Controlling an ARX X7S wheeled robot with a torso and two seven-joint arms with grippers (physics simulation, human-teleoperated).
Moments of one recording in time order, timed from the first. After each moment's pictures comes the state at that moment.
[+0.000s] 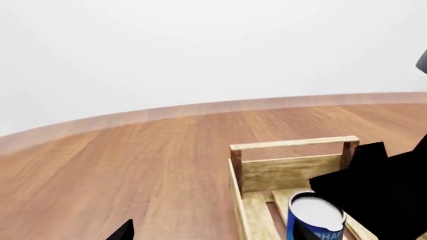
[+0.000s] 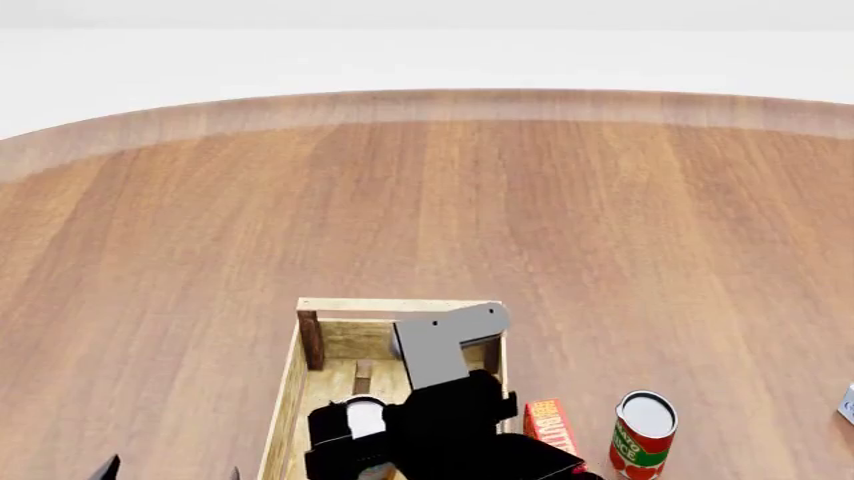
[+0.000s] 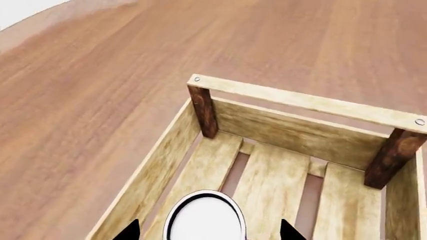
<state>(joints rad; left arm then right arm) -0.05 -0.29 0.42 -0.03 -0.23 0.11 -0.34 1.00 0.22 -1.30 0.72 1.28 0.21 0.13</state>
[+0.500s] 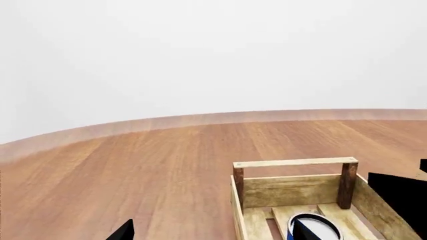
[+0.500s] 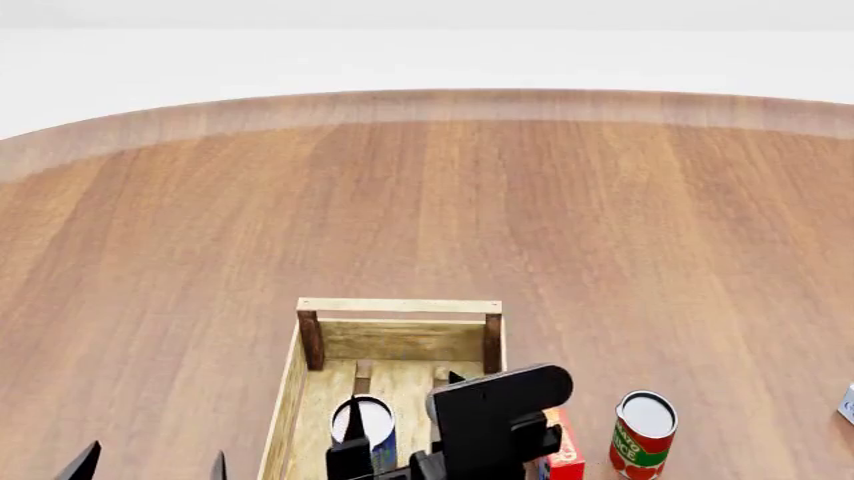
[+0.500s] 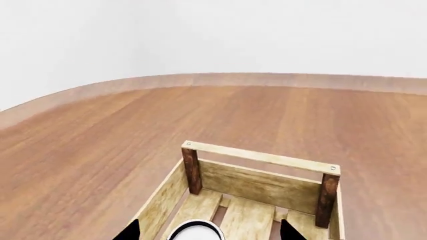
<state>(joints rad) -0.02 -0.33 0.41 0.14 -0.27 0.02 -0.39 0.77 0.47 -1.28 0.24 1.04 -0.17 0.43</state>
